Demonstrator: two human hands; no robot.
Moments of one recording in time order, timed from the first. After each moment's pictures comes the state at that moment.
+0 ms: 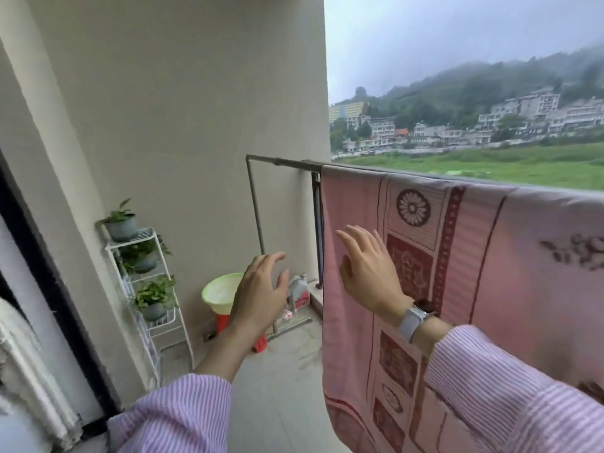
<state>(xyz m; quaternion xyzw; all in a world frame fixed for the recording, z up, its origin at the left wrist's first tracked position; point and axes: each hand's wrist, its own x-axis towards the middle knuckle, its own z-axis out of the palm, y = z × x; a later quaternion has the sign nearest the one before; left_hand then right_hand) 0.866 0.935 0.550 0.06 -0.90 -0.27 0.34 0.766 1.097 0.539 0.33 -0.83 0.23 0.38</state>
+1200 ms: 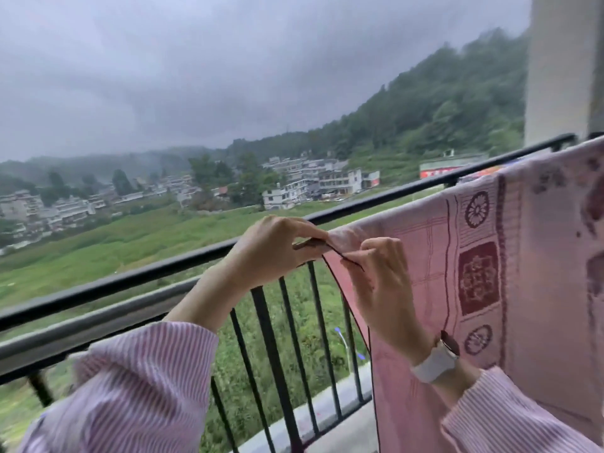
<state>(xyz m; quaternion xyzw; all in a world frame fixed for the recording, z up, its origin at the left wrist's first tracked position) 0.328 0.806 0.681 -0.79 -0.54 -0.24 0.16 0.469 0.869 0.575 -0.18 -0.69 -0.07 0.70</state>
